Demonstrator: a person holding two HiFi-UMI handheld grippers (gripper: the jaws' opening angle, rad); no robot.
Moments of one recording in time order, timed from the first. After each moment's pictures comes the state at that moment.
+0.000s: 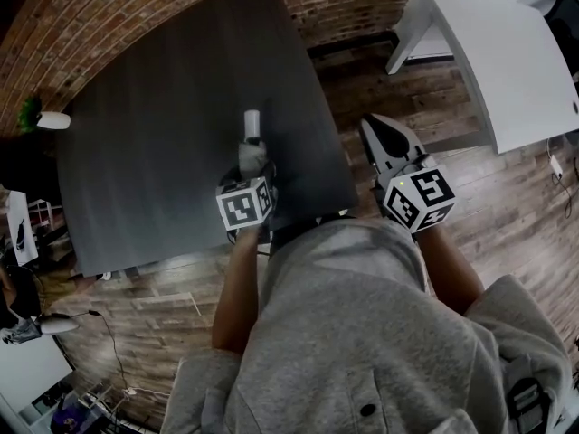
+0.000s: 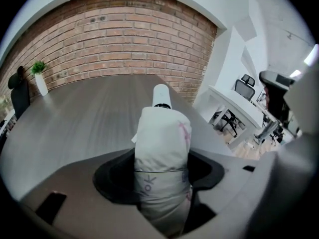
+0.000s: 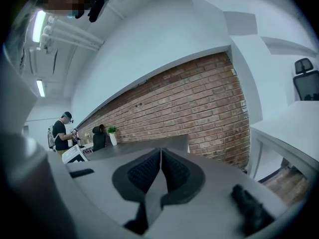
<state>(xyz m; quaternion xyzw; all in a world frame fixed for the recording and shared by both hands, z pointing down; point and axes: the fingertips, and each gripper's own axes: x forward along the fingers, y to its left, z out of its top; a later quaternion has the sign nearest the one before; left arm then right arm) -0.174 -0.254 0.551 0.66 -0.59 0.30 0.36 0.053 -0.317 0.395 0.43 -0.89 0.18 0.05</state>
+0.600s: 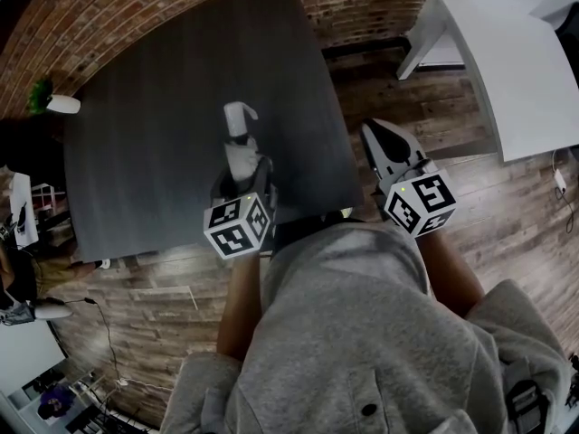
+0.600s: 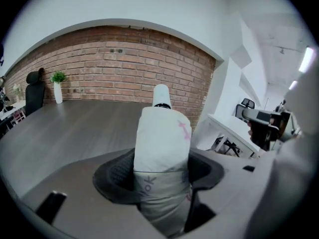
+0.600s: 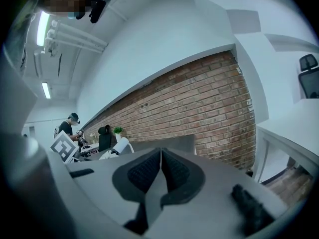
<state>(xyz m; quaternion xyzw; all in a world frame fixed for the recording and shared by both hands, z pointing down) -0.188 -0.239 0.463 0.67 -0.66 0.18 0.29 0.033 -0.302 0.389 0.40 -0.90 0.17 0.05</state>
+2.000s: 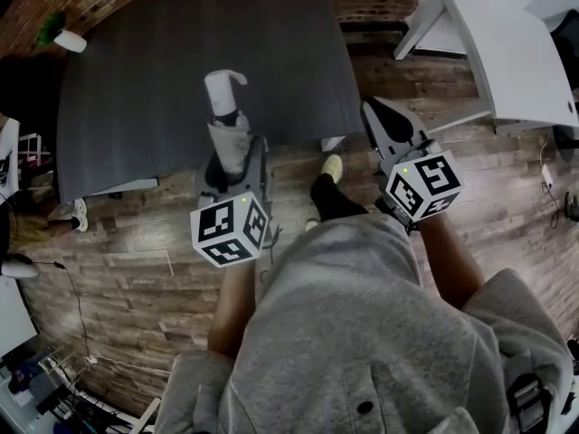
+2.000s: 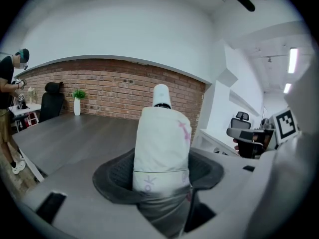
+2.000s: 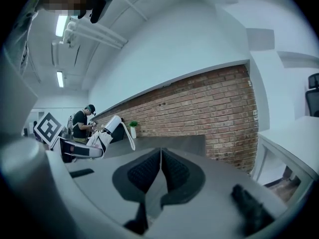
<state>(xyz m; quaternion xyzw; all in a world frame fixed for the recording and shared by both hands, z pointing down) -0.187 -0.064 0.382 0.68 -0.69 0.09 0.21 0.014 -0.146 0.362 0.37 -0.92 0.12 0.07</state>
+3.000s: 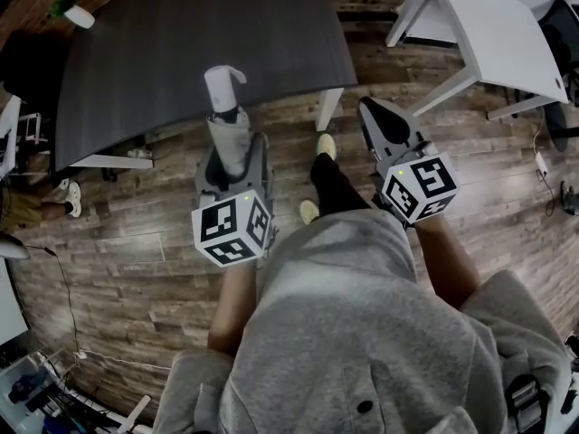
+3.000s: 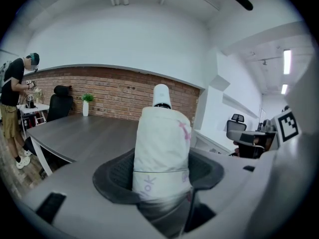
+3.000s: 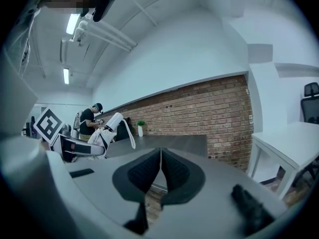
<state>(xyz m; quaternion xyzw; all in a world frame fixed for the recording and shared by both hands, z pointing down) -0.159 0.078 0.372 0.68 -0.70 0.07 0.19 0.035 0.003 0.353 0.37 -0.92 0.09 0.07</state>
